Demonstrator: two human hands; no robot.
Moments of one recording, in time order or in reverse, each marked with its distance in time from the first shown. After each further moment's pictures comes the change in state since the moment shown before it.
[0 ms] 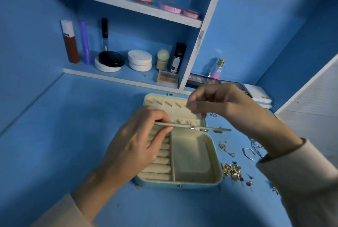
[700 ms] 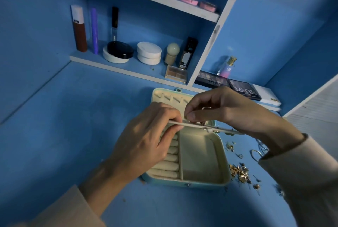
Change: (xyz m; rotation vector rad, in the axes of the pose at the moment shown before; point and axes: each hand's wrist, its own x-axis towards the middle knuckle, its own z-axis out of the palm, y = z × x) left_hand -0.003 -0.003 0.000 -0.006 -0.017 0.051; right_hand 0.017 0.006 0.010 -0.089 -0.242 0.048
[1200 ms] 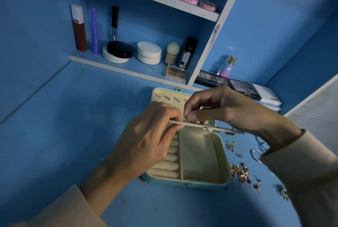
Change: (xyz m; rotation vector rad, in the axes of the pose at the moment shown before) left_hand 0.001 0.001 0.001 0.030 -0.002 0.012; right_hand 0.002 0.001 -0.001 0.040 -0.070 -0.052
